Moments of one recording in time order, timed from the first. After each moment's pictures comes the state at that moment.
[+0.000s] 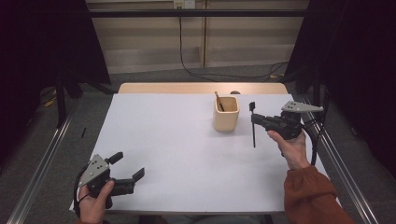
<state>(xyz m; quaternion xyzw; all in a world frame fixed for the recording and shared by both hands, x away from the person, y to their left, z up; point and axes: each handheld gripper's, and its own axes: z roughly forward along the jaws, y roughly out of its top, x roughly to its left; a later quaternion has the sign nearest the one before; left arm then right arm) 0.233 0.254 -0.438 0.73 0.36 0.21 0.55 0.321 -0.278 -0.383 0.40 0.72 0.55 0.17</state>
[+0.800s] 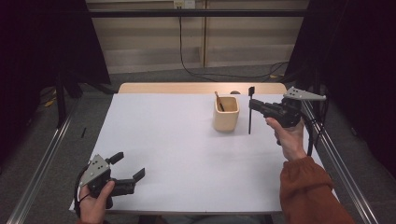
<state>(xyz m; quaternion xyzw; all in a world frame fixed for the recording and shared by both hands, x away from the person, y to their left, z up) 0.233 0.252 -0.438 0.72 0.36 0.21 0.55 0.338 -0.269 -0.352 0.38 0.69 0.59 0.19</state>
